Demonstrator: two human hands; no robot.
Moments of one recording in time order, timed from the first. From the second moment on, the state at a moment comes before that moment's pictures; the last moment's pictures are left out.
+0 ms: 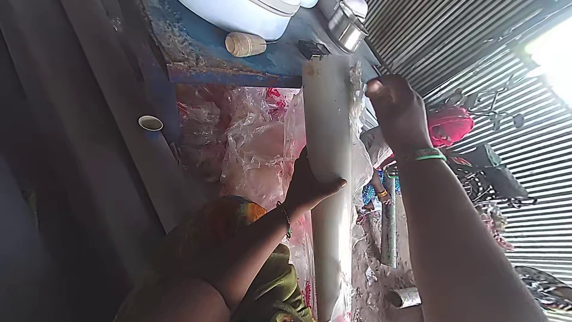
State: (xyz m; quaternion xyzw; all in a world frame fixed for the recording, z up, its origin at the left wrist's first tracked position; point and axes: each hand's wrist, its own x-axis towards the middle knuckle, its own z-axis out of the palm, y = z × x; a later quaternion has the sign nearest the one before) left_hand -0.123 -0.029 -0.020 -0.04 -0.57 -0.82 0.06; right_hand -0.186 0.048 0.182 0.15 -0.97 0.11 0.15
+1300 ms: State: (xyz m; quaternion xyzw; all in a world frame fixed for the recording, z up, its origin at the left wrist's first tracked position) left_hand -0.162 -0.048 0.013 -0.03 -0.52 -0.85 0.12; right_hand -0.225 0.034 0.166 0.22 -0.92 -0.13 0.30
